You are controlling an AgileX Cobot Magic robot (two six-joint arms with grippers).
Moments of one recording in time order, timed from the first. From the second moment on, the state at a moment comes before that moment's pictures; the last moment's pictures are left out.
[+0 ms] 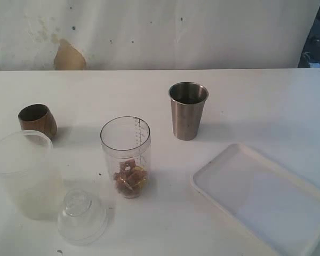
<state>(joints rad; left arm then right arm) 0.06 0.00 -0.01 0.09 0.22 -0.04 -0.10 0.01 0.00 -0.03 0.34 0.08</state>
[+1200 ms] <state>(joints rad) 0.06 0.00 -0.01 0.09 0.22 -0.04 -0.10 0.01 0.00 -0.07 -0.52 0.13</state>
